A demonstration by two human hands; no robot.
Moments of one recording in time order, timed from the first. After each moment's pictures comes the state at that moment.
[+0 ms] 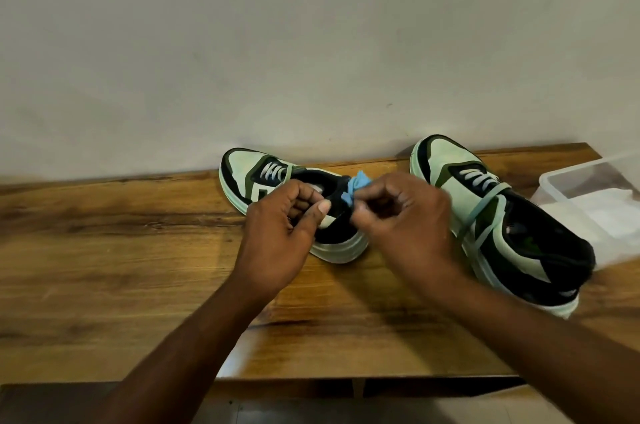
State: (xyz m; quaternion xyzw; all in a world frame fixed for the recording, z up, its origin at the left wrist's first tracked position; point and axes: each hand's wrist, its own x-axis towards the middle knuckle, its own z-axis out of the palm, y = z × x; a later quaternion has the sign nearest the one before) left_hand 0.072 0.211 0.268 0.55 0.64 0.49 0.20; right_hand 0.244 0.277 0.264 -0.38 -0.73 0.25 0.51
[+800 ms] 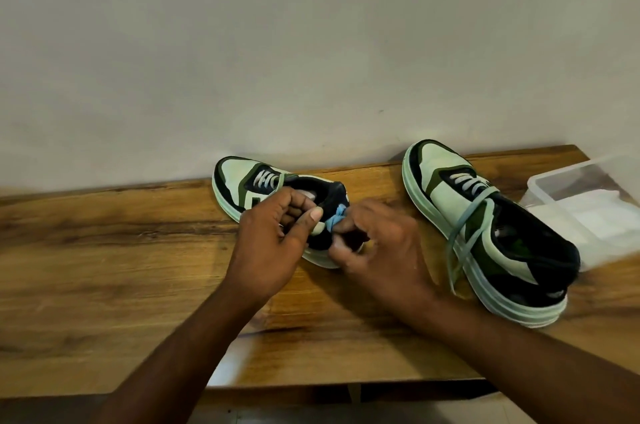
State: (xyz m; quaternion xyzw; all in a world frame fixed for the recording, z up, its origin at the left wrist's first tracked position) left_hand 0.069 0.212 0.267 0.56 0.64 0.48 0.21; right_hand 0.239 0.265 0.244 -0.29 -0.81 0.20 0.47
